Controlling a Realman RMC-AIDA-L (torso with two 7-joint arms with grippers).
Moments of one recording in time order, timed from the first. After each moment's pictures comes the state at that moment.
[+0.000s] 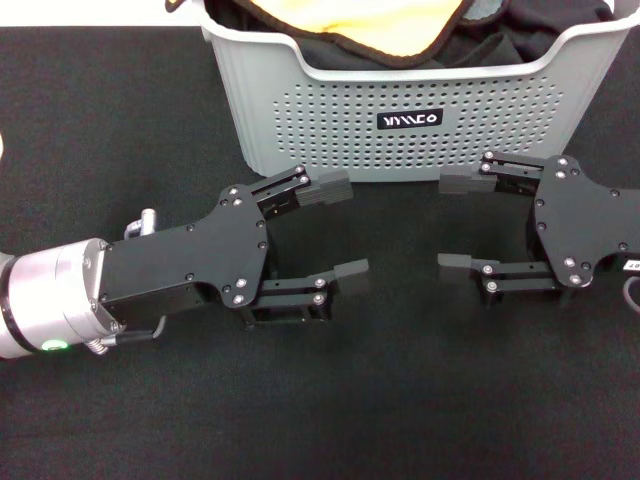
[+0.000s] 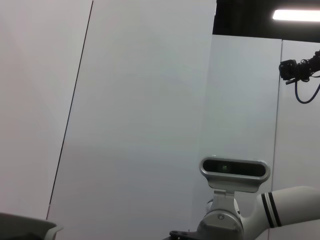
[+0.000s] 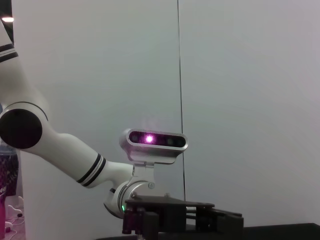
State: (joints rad) left arm -0.38 -2.04 1.29 0.46 1.19 1.81 -1.02; right arm 0.40 2.01 -1.26 -0.88 1.78 1.69 -1.92
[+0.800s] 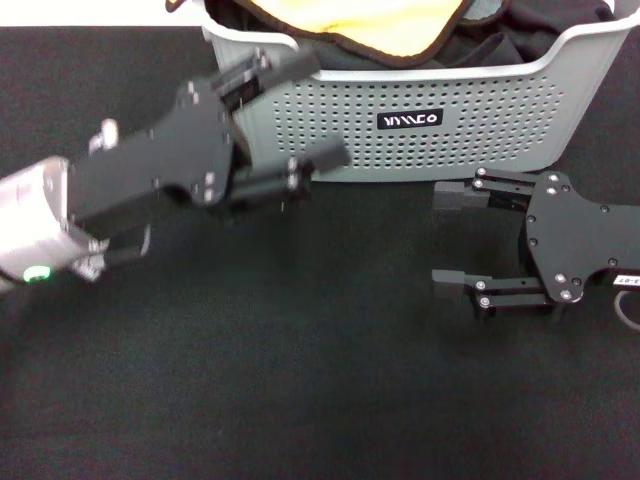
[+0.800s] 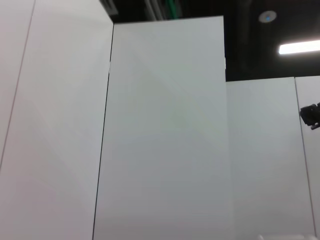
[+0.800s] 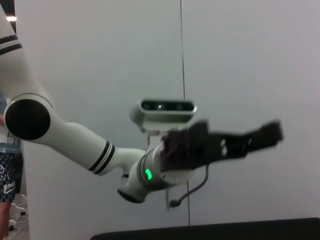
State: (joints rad) left arm -0.41 -2.05 1.19 0.52 1.08 1.82 -1.02; right arm 0.41 2.01 -1.28 -0.82 1.78 1.69 -1.97
